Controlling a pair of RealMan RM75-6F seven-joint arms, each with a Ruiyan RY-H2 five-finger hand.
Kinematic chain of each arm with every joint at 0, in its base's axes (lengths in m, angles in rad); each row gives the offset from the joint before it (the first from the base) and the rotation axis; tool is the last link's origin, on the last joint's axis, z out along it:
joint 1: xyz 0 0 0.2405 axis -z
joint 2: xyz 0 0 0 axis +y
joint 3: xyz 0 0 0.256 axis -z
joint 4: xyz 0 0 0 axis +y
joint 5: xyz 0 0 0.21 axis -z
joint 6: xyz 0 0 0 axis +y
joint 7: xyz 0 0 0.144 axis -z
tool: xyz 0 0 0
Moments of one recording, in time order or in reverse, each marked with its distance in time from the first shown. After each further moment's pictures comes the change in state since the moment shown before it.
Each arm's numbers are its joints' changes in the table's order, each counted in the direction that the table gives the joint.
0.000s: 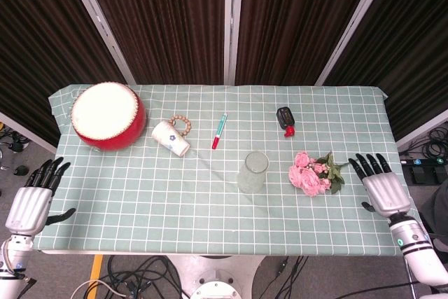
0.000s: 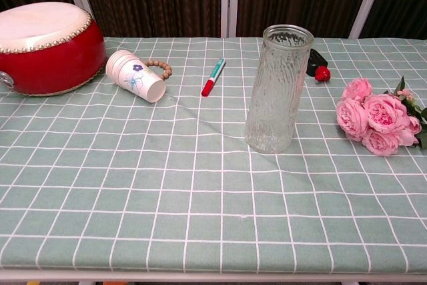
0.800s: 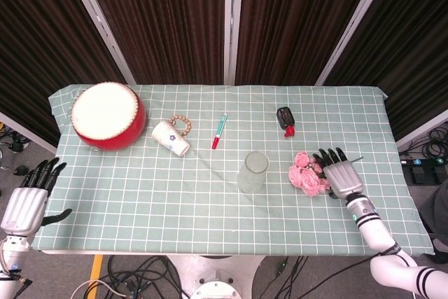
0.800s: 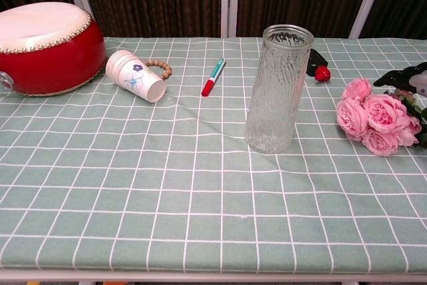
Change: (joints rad) left arm -0.006 0.012 -0.004 0.013 0.005 -0.001 0.023; right arm -0.183 -0.273 -0.025 0.204 -0.201 -0.189 0.140
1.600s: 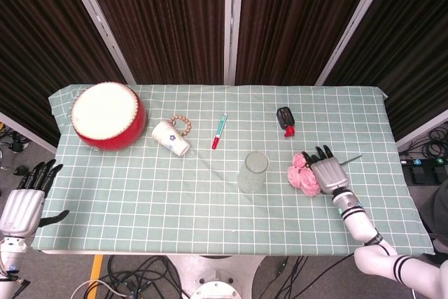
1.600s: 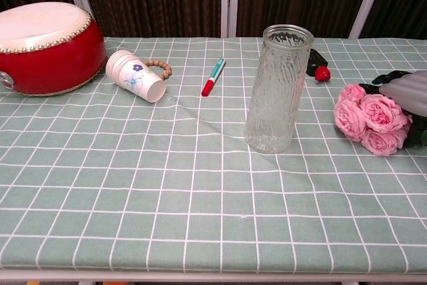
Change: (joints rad) left arm -0.008 -0.008 -0.003 0.029 0.015 -0.009 0.024; right arm -0.063 -0.146 0.020 0.180 0.005 -0.011 -0.046
